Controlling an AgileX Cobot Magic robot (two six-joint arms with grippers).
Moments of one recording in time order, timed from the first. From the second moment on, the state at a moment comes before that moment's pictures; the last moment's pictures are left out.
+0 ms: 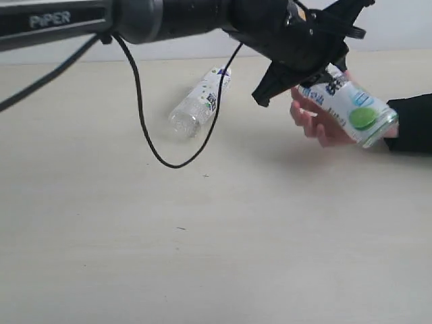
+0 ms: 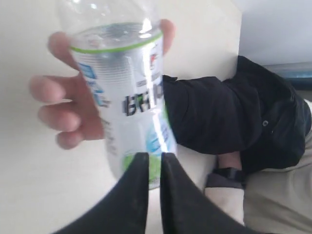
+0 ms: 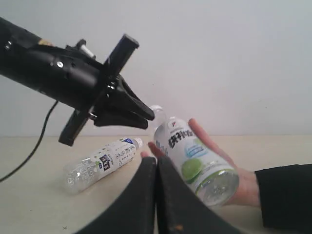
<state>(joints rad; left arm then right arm) -0.75 2.13 -1.85 -0.26 0.51 -1.01 0.26 0.01 -0.01 0.53 0.09 -0.39</state>
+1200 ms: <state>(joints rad) -0.98 1.75 -1.29 0.79 1.21 -1.04 0.26 0.01 -0.01 0.53 0.09 -0.39</state>
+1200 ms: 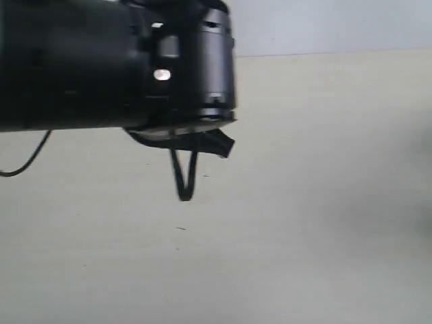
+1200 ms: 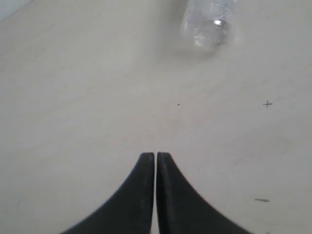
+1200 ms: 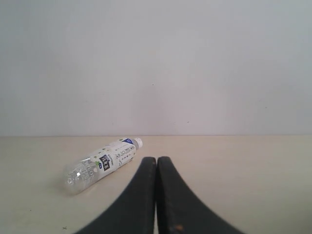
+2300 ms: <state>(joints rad) -0.98 0.94 -0.54 1.23 0.31 -1.25 0.26 0.01 -0.01 0.53 0.09 -0.39</state>
